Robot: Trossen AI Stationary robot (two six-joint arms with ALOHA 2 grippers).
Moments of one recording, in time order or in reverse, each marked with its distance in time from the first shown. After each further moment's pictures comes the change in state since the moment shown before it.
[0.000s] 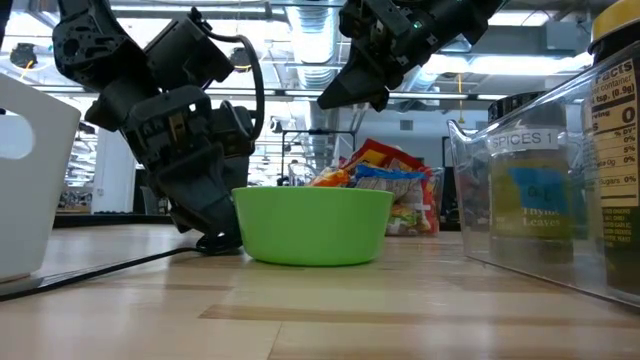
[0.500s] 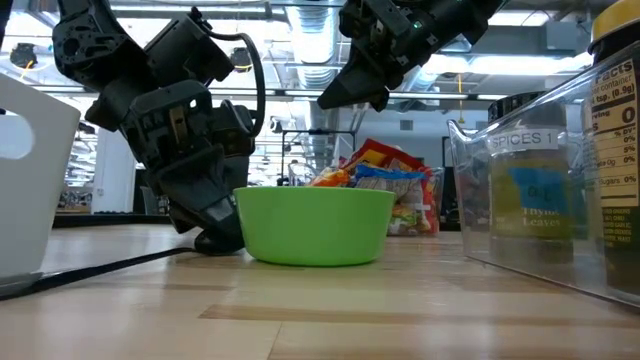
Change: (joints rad) left arm 0.000 -0.001 0.000 0.004 0.010 -0.013; right arm 0.000 0.000 0.000 0.000 0.000 0.000
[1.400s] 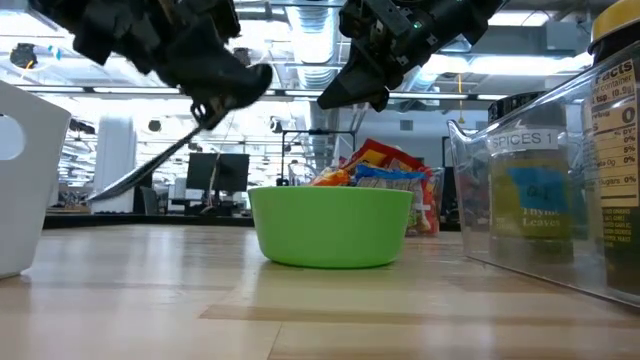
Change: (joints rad) left arm 0.000 -0.428 -0.003 -0.089 -0.055 0.198; right arm 0.000 0.000 0.000 0.002 0.000 0.000
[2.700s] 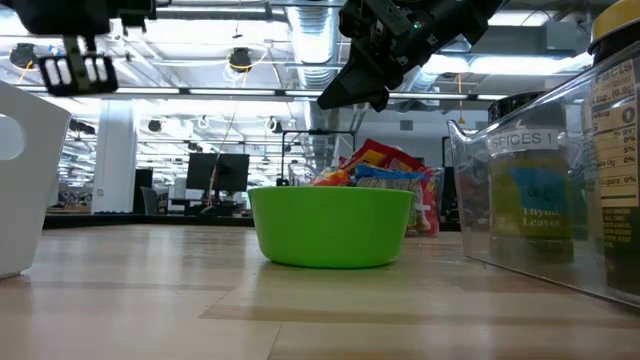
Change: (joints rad) left arm -0.252 -0.329 0.002 -0.437 0.126 -0.602; right arm 0.000 0.000 0.000 0.000 0.000 0.000
